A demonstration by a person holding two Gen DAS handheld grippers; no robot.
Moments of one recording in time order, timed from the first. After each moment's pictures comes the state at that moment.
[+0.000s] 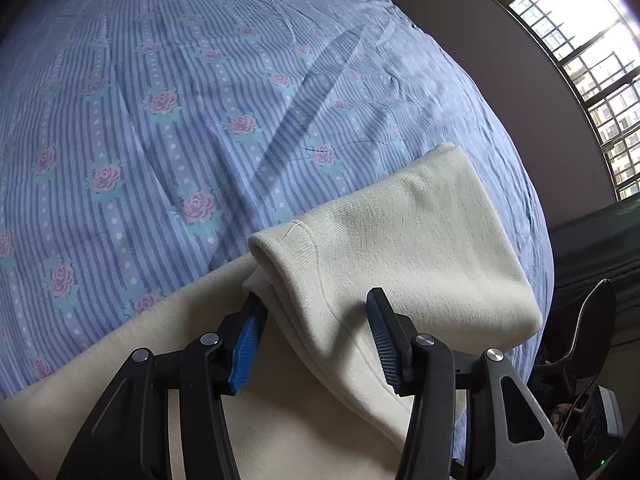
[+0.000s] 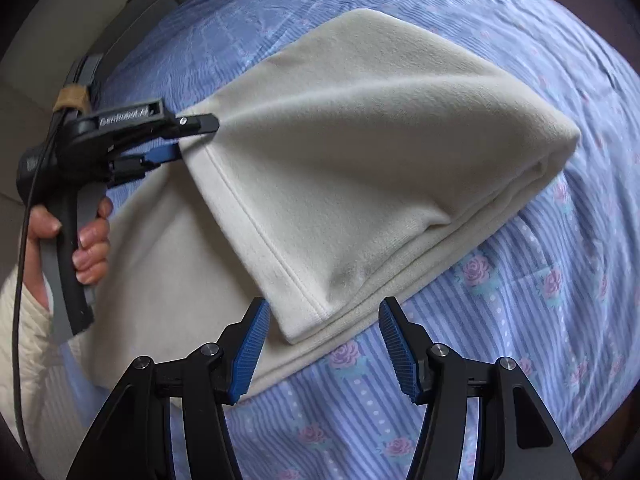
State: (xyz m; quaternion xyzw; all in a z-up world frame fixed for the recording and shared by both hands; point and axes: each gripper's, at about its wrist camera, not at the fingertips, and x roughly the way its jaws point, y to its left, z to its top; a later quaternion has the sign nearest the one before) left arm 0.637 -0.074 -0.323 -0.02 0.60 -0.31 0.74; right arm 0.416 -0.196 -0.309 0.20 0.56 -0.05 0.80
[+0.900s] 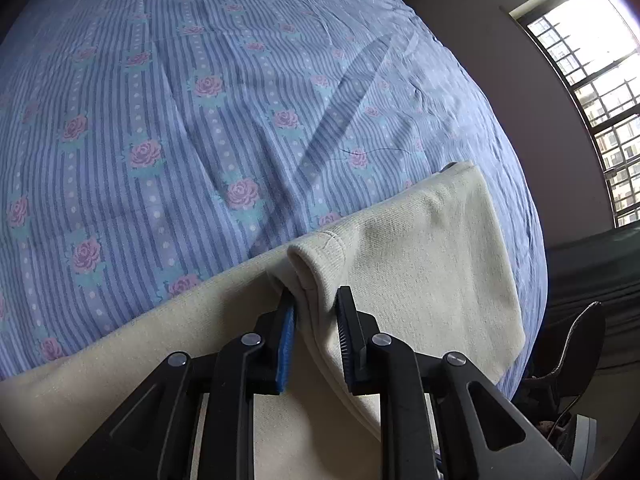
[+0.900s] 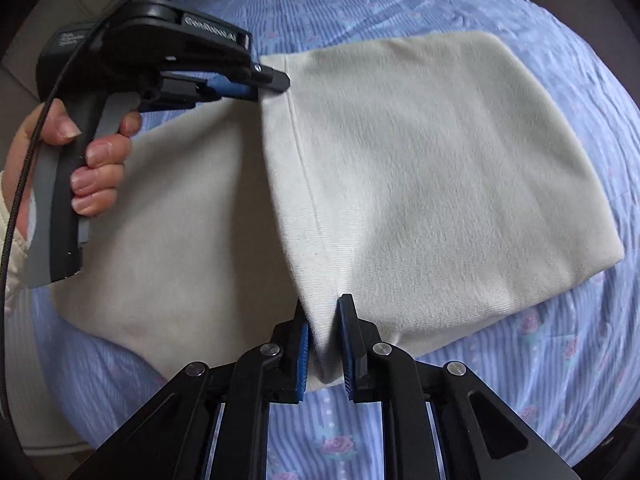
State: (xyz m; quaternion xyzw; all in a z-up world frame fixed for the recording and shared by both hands) left arm 0.645 -0.049 -0.326 -0.06 0.61 -0.28 0.73; right arm 0.439 -0.143 -0.320 0.10 0.60 0.03 0.79
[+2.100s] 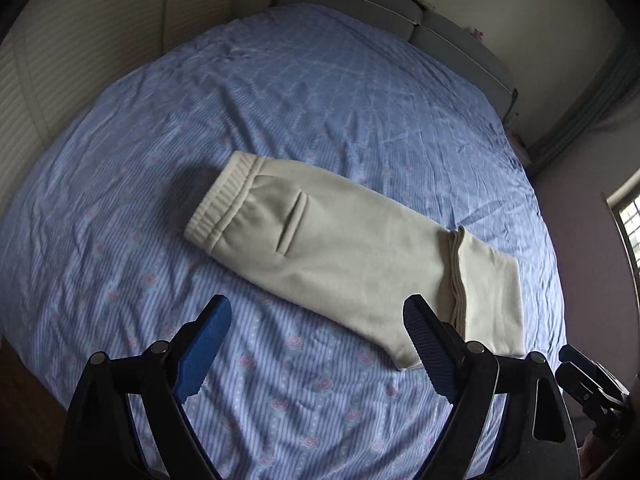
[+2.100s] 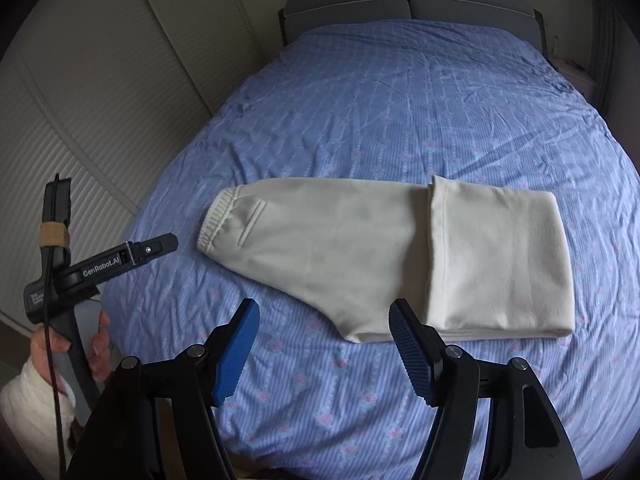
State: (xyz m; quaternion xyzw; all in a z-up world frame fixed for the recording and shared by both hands) left arm 0.316 0.208 -0.168 -0.22 0.48 0.06 0.85; right arm 0.344 -0.080 -0.128 0.02 0.48 0.23 0.84
